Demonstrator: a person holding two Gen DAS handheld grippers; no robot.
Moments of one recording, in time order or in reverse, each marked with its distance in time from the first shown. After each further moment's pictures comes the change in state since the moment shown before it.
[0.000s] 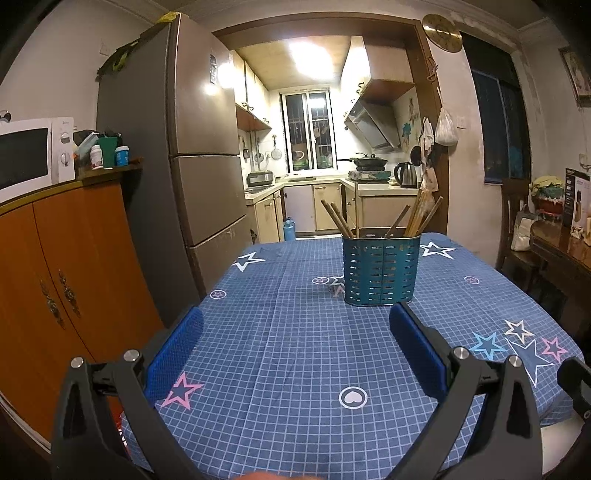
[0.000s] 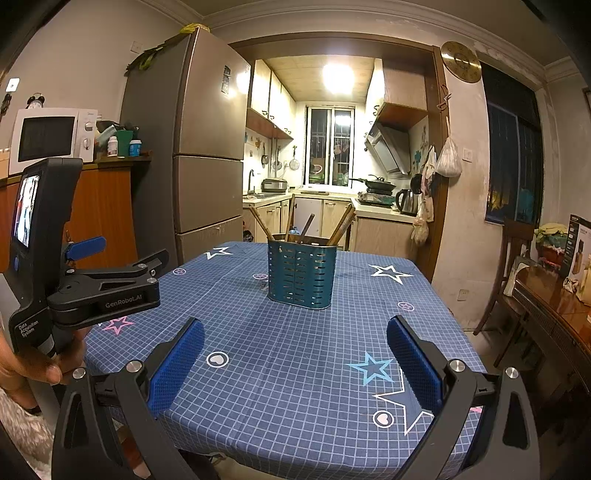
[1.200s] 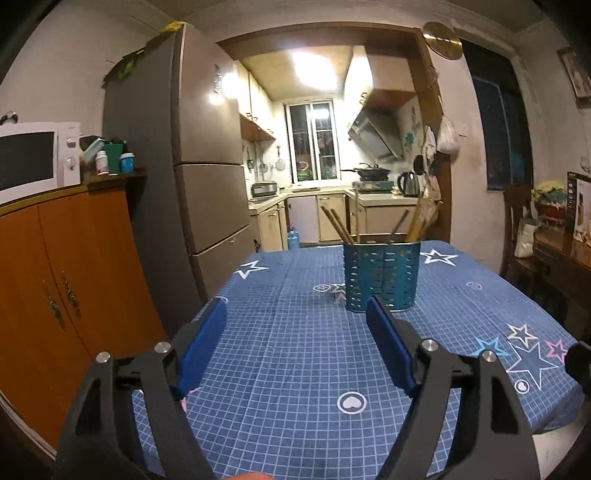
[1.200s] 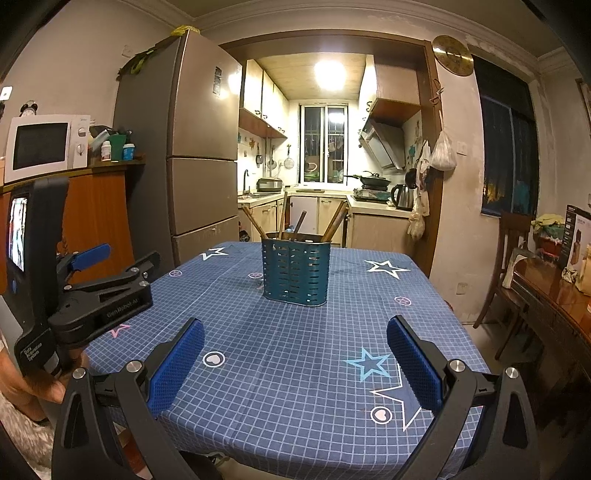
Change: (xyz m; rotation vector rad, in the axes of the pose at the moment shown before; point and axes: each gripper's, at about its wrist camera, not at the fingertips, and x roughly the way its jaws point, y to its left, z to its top) left arm -0.003 -0.006 -0.010 -0.013 -0.056 0.026; right arm 0.002 -0.011 -0.004 0.032 0.003 -0.011
